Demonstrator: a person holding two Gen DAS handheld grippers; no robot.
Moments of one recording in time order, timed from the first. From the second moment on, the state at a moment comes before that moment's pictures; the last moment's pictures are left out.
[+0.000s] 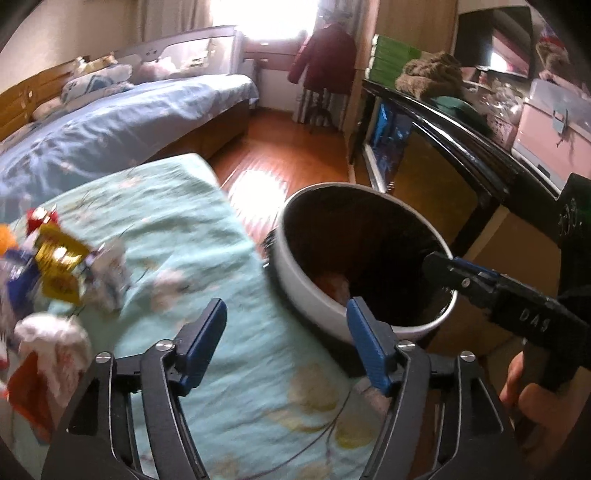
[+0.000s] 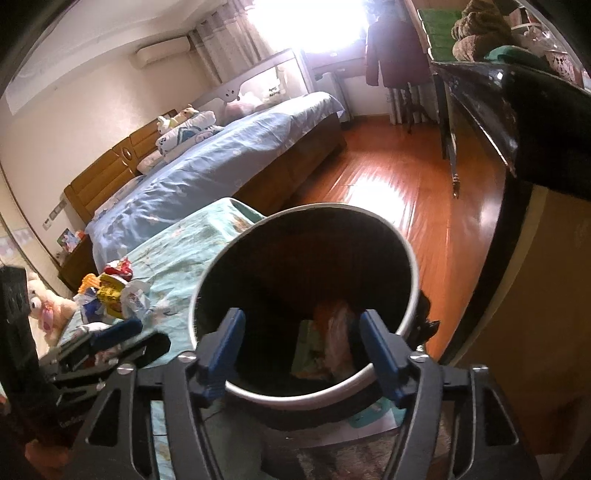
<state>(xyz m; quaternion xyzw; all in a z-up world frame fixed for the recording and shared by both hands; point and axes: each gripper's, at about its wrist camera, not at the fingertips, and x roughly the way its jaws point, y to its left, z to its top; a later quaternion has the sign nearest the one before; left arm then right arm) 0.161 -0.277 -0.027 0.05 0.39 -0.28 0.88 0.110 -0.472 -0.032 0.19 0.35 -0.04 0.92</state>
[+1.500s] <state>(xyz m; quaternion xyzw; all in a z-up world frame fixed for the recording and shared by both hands) 0.108 0.020 -0.060 -0.06 0.40 -0.01 0.91 0.157 -0.235 -0.060 0.09 0.40 0.17 0.89</state>
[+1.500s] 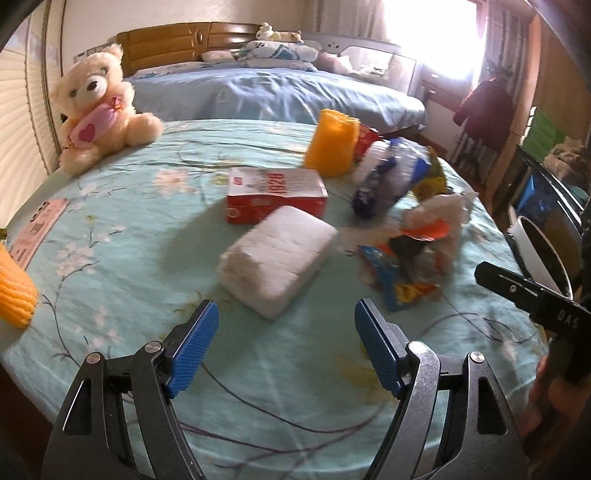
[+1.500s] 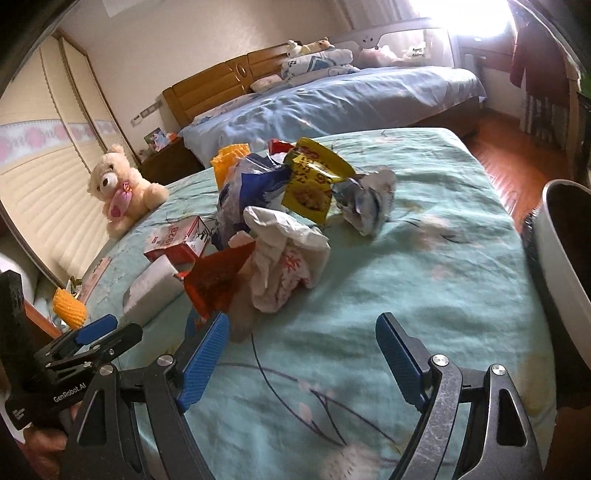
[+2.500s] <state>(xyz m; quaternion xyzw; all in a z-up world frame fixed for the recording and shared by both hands) 0.122 0.004 -0.053 -0.02 0.38 -0.03 0.92 0.167 -0.253 -0.055 0.09 0.40 0.15 0.90</state>
